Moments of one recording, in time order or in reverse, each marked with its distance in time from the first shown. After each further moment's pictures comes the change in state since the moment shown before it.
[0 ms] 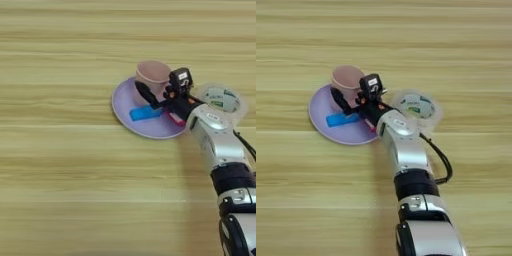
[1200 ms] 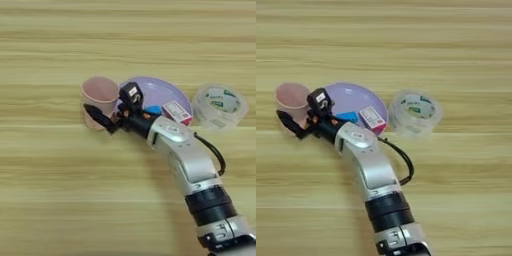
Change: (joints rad) arm 0.166 0.126 0.259 -0.415 0.002 0.282 0.023
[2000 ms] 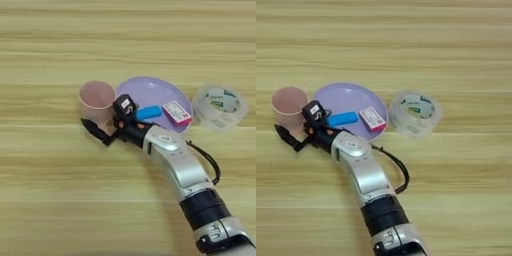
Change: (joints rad) arm 0.005 0.010 0.037 0.138 -0.071 -0.111 -0.006
